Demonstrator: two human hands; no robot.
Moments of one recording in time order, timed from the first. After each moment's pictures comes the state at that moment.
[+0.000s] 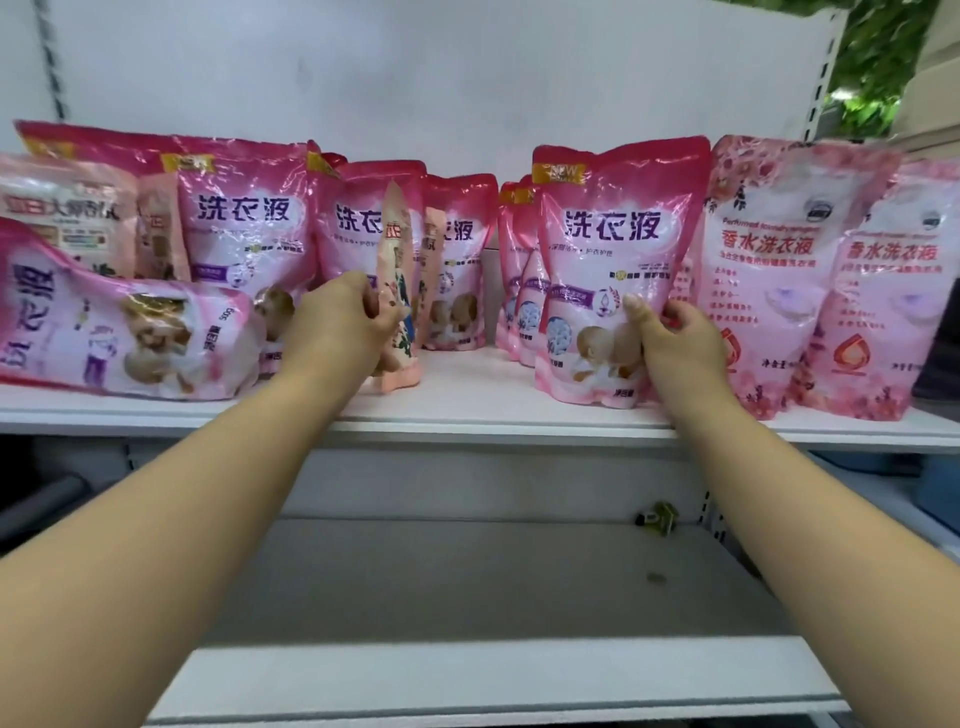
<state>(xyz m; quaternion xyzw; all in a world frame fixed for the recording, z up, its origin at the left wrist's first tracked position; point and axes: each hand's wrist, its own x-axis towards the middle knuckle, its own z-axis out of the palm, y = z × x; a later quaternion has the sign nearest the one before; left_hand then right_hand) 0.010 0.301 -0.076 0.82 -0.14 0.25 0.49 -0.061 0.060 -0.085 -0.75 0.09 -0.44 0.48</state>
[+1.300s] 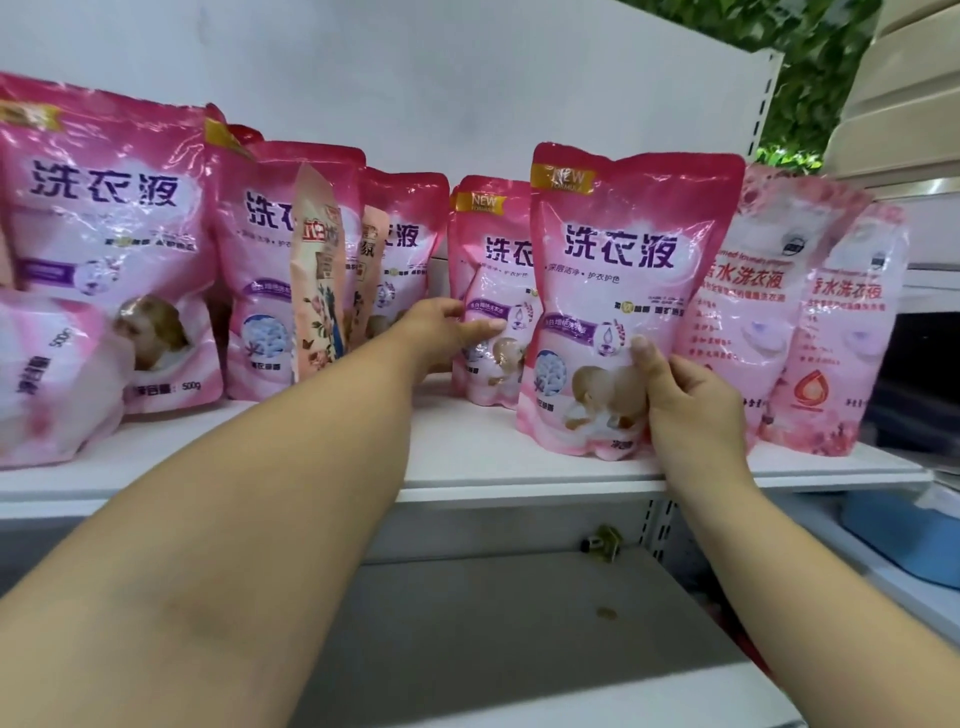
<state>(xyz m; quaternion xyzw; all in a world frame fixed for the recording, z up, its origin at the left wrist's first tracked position) 0.099 0.181 -0.066 0.72 -0.28 -0.08 0.63 -0.077 0.055 -0.100 -0.74 0.12 -0.49 0.45</state>
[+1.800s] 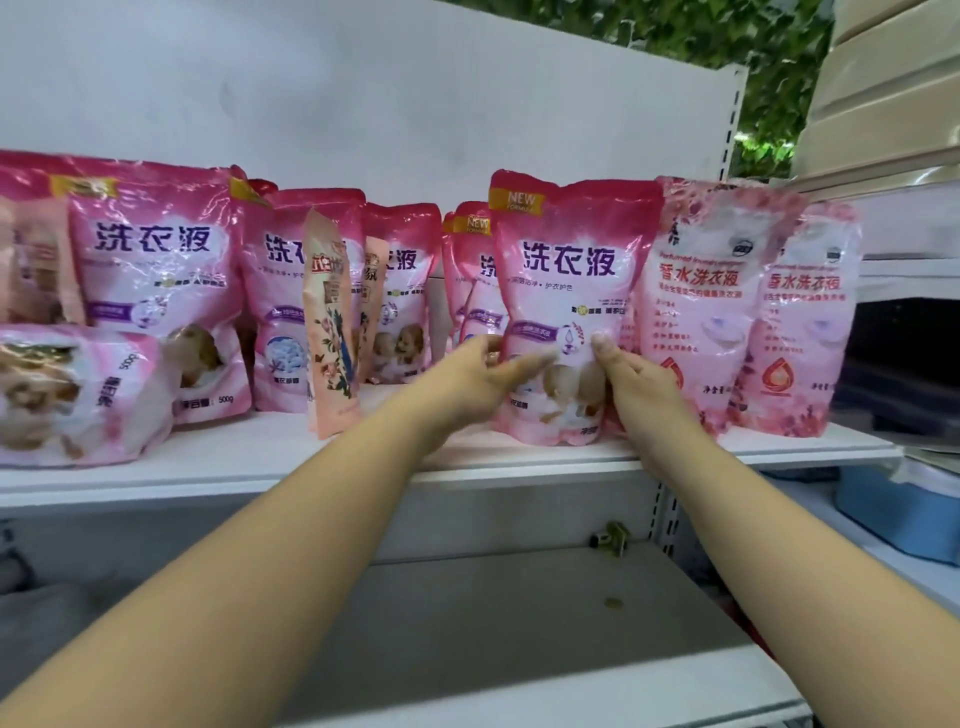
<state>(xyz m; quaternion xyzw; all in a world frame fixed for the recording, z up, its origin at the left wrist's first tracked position) -0.014 0.206 -0.069 0.77 -0.37 -0.04 0.51 -0.079 0.056 -0.085 -0.78 0.10 -0.36 0.50</state>
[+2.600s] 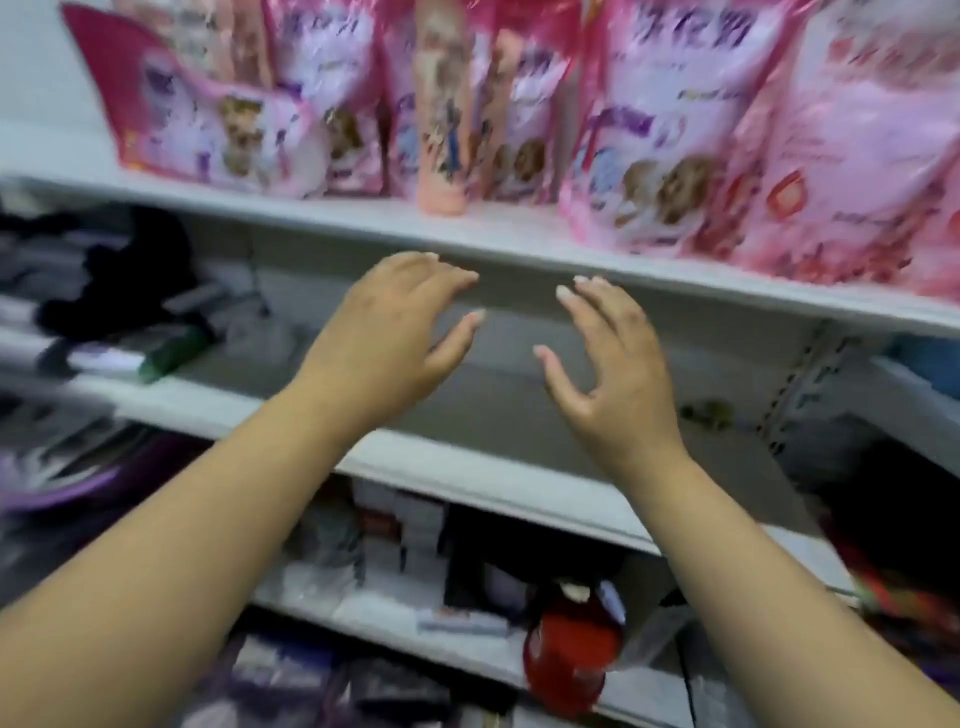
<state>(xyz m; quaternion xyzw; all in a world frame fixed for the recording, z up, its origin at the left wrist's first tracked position) -0.124 0.295 -0.174 0.86 -0.29 0.38 0.17 -0.129 0.101 -0.206 -0.82 -0.22 -0.51 0.17</state>
